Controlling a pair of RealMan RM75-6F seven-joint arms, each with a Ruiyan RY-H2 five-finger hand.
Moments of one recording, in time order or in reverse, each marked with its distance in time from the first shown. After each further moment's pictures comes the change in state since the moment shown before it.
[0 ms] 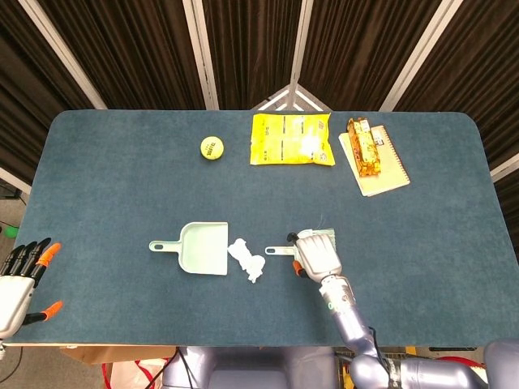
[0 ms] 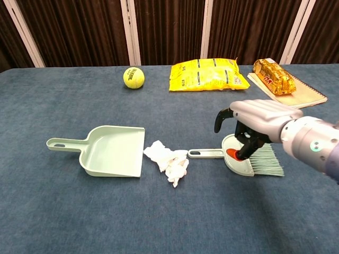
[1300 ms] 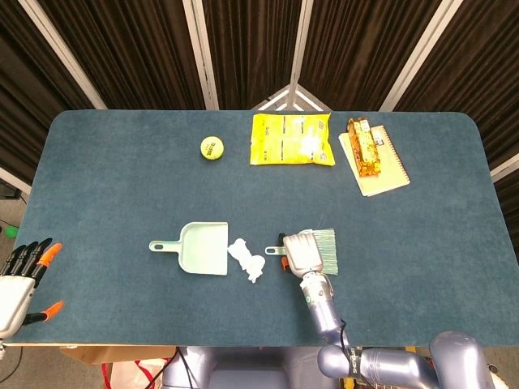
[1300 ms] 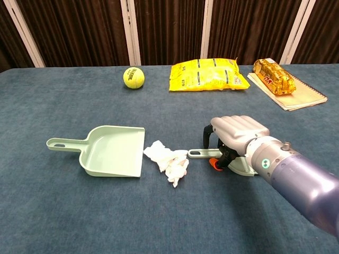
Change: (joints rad) left arm -0.004 0.003 0.004 0.006 0.006 -0.003 -0.019; right arm 0.092 -0.234 -0.005 0.302 0.056 0.032 0.023
